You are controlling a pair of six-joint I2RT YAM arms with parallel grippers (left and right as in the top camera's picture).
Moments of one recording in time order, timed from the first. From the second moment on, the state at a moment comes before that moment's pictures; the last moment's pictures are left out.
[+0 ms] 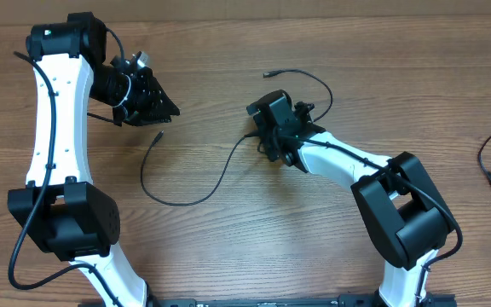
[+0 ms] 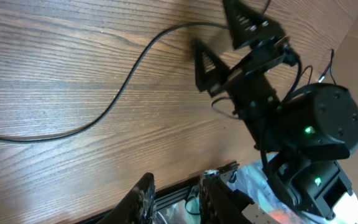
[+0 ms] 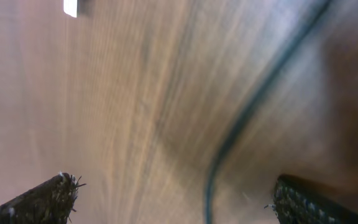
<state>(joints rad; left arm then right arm) 0.09 1.98 2.02 -1.65 0.67 -0.18 0.55 2.00 1.19 -0.04 0.12 1.60</state>
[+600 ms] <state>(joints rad) 0.09 1.98 2.02 -1.63 0.67 -0.18 0.50 2.26 1.18 0.62 0.00 1.43</state>
